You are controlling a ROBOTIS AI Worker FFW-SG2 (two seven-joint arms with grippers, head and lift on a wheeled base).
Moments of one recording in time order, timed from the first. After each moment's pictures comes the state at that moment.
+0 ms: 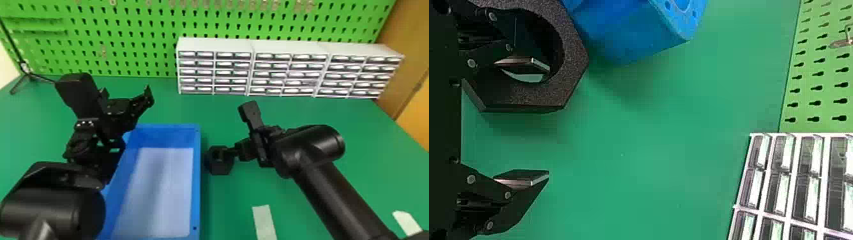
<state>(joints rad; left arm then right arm) -0.04 0.09 -0.07 -1.92 0.23 0.29 0.10 -0.56 -0.09 0.38 -1.19 -0.10 0.86 0.32</state>
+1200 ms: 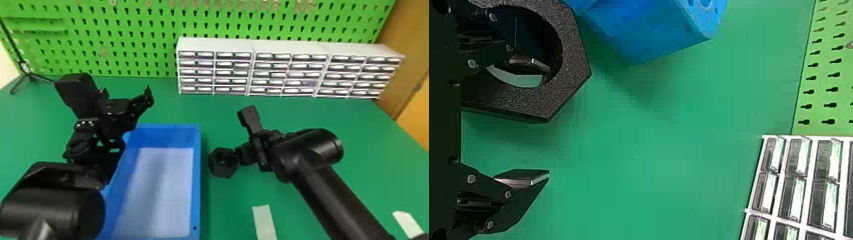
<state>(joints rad) -0.04 0.10 -0.07 -1.92 0.24 0.29 0.10 -0.54 -0.09 0.39 -1.18 -0.08 0.85 0.32</state>
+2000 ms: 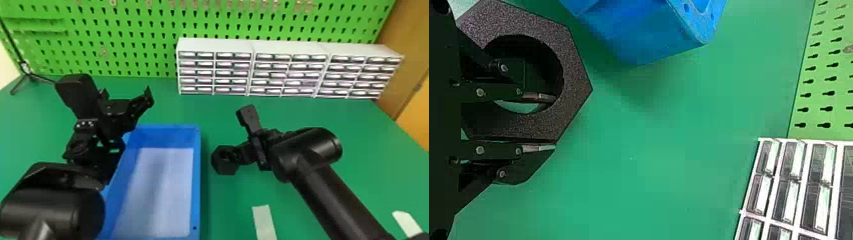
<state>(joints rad) -0.04 0.10 -0.07 -1.92 0.24 0.29 0.10 -0.54 -0.09 0.40 -1.18 -0.06 0.85 0.32</state>
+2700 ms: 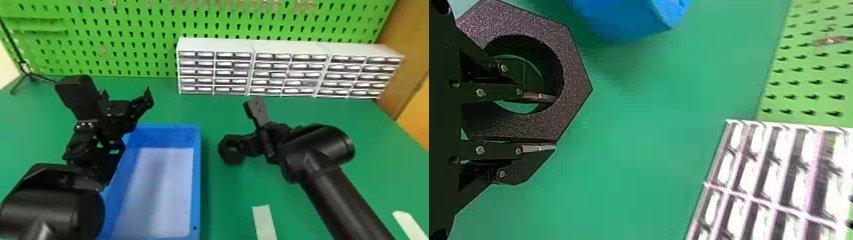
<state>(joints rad) -0.03 0.10 -0.07 -1.92 0.24 0.29 0.10 -0.49 -0.11 0.34 -1.33 0.04 0.83 0.33</state>
